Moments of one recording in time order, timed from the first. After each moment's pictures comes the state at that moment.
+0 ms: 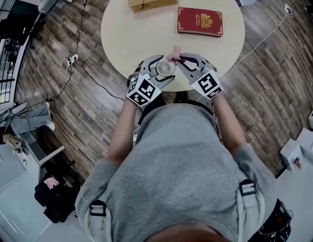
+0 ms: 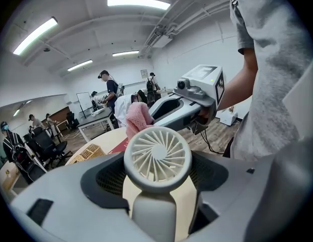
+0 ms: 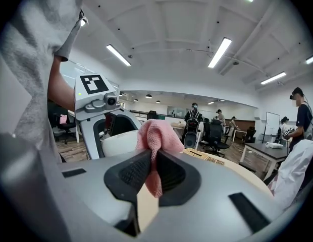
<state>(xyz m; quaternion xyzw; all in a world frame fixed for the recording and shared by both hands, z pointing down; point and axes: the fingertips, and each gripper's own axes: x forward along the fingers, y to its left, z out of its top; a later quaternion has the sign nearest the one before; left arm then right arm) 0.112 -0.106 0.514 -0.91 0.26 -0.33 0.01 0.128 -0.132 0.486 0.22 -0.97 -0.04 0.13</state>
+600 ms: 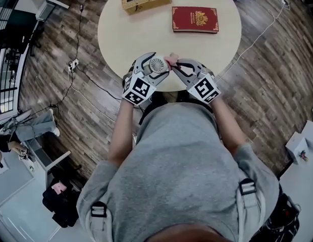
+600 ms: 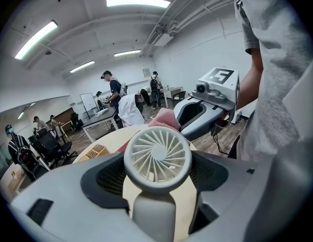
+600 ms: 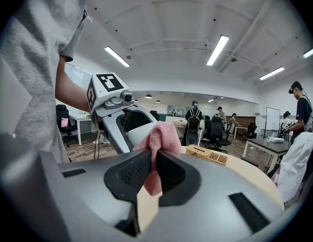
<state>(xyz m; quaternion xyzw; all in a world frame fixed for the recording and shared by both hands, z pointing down) 0.103 -0.122 0.505 -0.90 0.28 -0.34 0.02 0.133 -0.107 0.495 0.22 -0.97 -0.02 0.12</state>
